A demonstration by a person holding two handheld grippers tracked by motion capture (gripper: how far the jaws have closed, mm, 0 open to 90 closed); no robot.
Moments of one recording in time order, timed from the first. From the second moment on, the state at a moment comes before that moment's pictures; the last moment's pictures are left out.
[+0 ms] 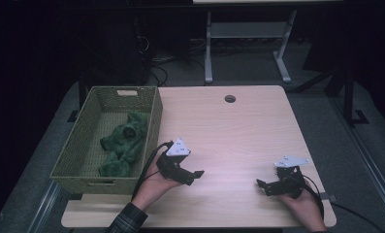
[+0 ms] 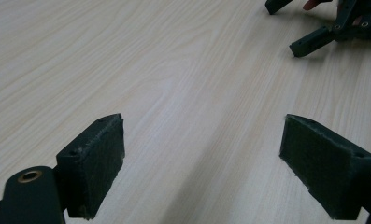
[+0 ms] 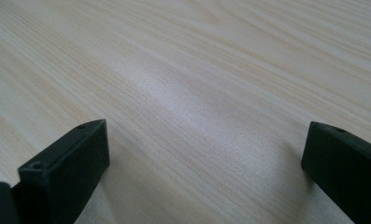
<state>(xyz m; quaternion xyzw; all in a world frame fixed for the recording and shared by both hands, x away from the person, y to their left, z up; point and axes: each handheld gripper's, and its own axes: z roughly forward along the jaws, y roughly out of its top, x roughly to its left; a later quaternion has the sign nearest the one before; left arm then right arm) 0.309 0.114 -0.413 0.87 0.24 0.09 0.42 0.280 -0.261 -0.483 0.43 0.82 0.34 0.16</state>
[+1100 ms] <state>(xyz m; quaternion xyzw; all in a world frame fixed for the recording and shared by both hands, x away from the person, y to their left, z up) 0.320 0.123 -0.370 0.87 0.23 0.08 0.43 0.279 -0.261 -0.483 0.43 0.82 0.34 0.16</state>
